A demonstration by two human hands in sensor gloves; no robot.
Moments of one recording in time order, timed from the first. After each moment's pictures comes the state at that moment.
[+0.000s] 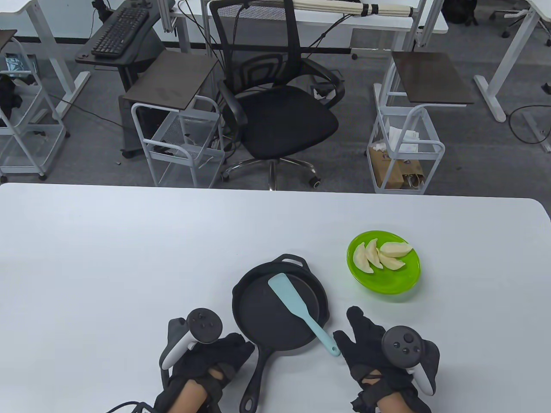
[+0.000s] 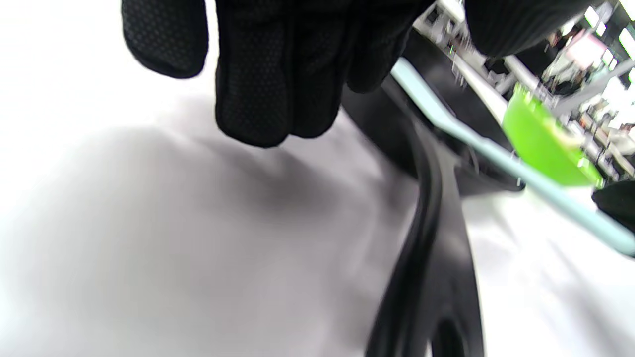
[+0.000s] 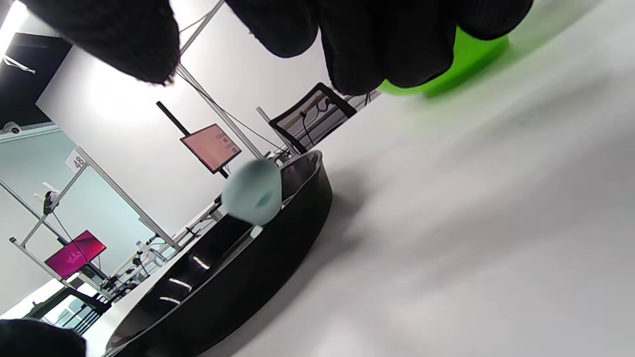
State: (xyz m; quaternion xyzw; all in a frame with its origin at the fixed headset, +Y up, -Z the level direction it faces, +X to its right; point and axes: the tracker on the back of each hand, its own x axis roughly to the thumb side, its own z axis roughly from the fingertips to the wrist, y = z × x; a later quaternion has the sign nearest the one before) left_hand -0.174 -0.753 -0.274 -0.26 0.00 0.27 0.93; right_hand 0.216 -0.747 -0.266 0.04 0.01 0.93 0.36
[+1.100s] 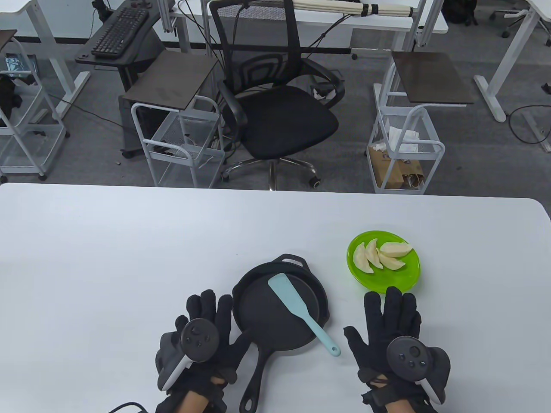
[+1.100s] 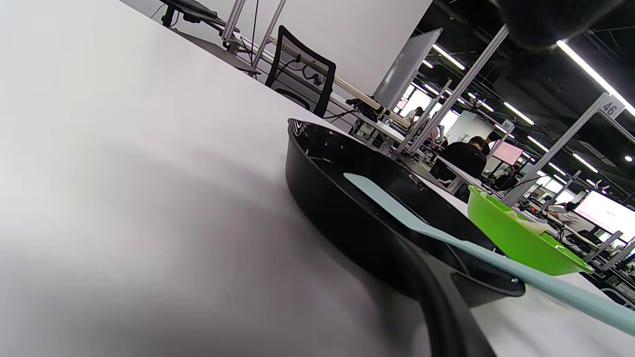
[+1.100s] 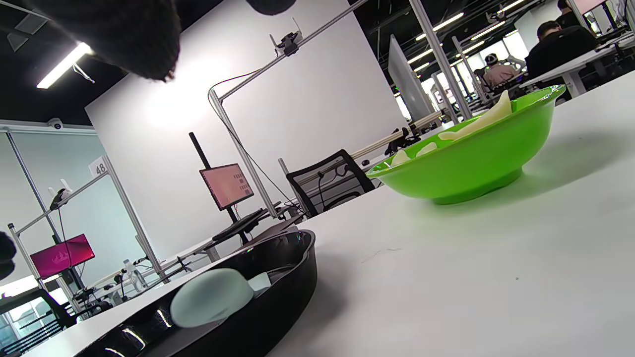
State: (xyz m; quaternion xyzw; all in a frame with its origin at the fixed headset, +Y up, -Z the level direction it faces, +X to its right) left_hand -0.169 -0.730 -0.257 -0.07 -0.01 0.24 0.97; right_hand 0.219 -0.719 -0.252 0.06 -0.11 0.95 0.28
